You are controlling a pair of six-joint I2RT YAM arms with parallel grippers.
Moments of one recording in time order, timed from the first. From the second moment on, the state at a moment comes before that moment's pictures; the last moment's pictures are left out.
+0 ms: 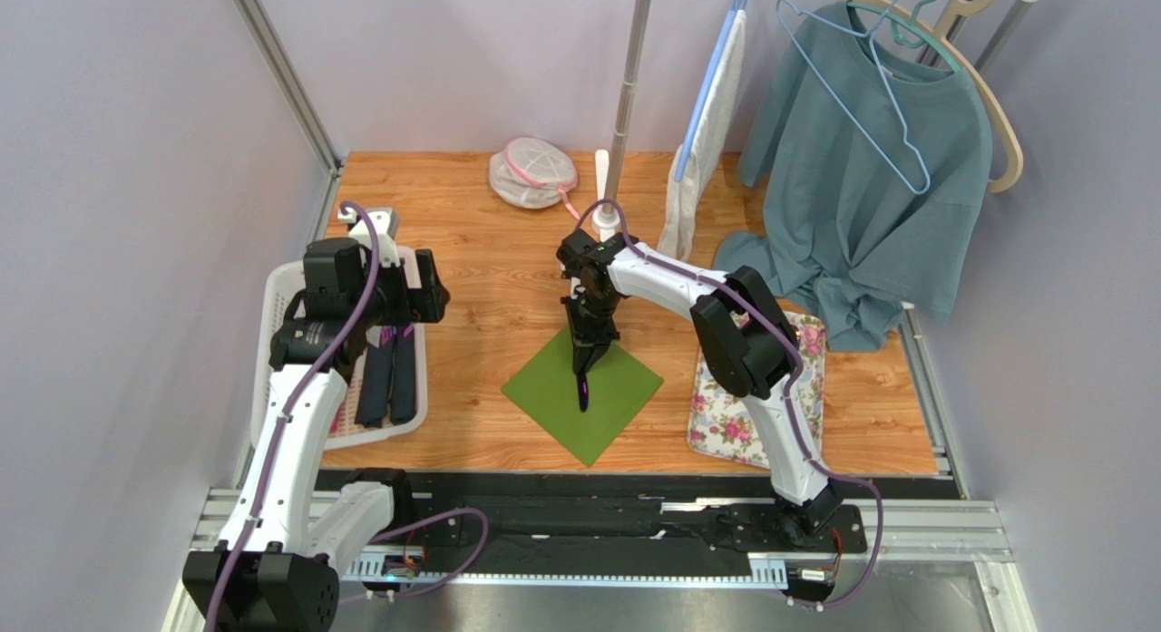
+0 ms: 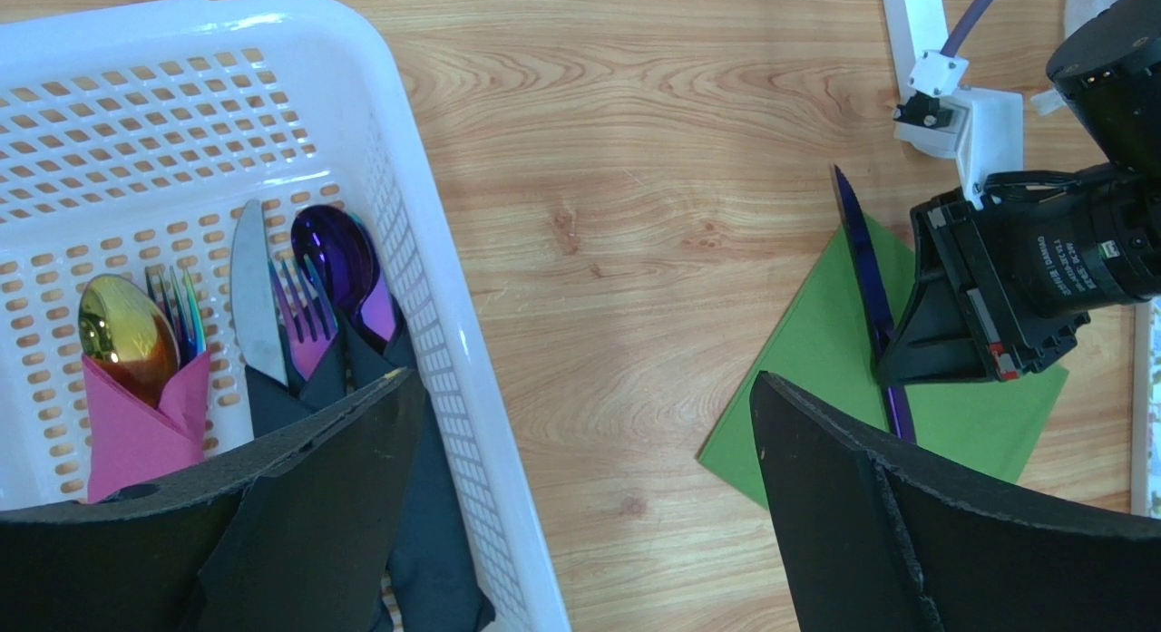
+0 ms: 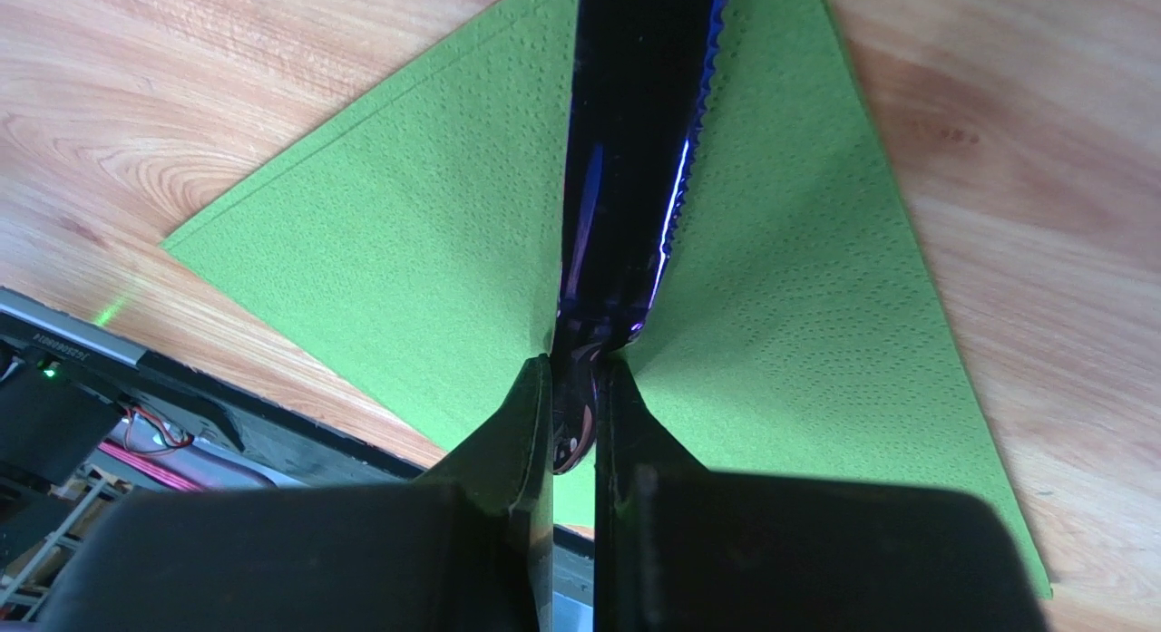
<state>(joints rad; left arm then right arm) -0.01 0.93 0.94 -0.60 0.20 -0.10 0.72 2.24 1.75 -0.95 -0.33 0.51</state>
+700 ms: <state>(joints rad) -0.01 0.93 0.94 -0.60 0.20 -0.10 0.72 2.24 1.77 -0.96 -0.33 0.55</state>
